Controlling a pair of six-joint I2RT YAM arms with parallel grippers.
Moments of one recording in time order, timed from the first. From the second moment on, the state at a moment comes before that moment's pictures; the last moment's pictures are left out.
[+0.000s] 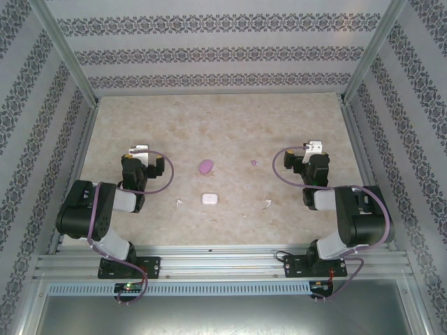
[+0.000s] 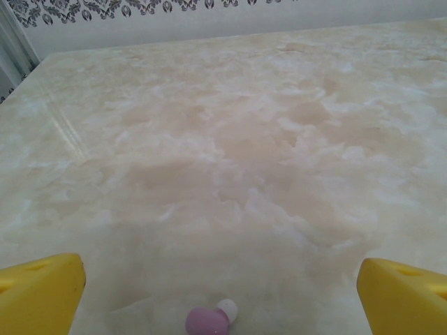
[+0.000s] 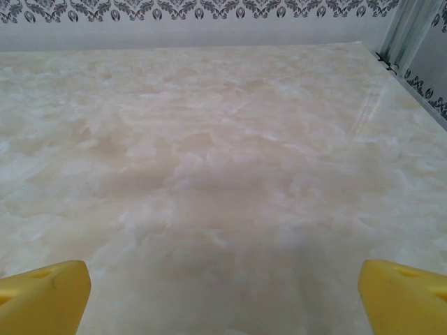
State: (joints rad) left arm -0.04 1.60 0.37 0.89 -0.14 0.04; right arm 0.01 1.52 0.37 0.80 0.06 0.04
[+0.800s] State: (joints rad) left arm -0.04 1.60 0.37 0.89 -0.14 0.04; right arm 0.01 1.52 0.37 0.80 0.06 0.04
